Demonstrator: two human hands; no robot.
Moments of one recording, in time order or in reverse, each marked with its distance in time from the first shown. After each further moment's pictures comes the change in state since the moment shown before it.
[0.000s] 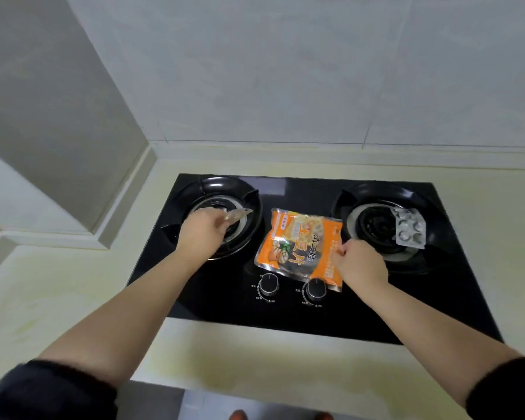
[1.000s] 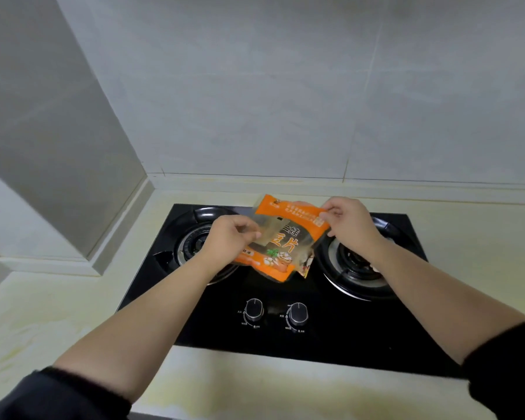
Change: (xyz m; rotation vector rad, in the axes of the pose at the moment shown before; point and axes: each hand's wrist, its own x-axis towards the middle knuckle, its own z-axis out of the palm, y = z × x) left_hand 0.005 0.094 -0.032 -0.660 -0.081 -0.055; right_hand 0.042 -0.030 -0.108 0.600 0.060 -0.400
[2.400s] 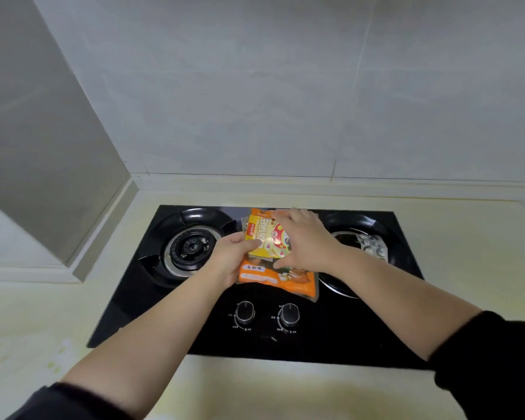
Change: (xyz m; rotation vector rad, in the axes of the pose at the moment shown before) left_hand -0.005 -0.010 0.032 -0.712 -0.138 -0.498; right_hand -0.012 -0.016 0.041 -0.771 -0.364 -0.277
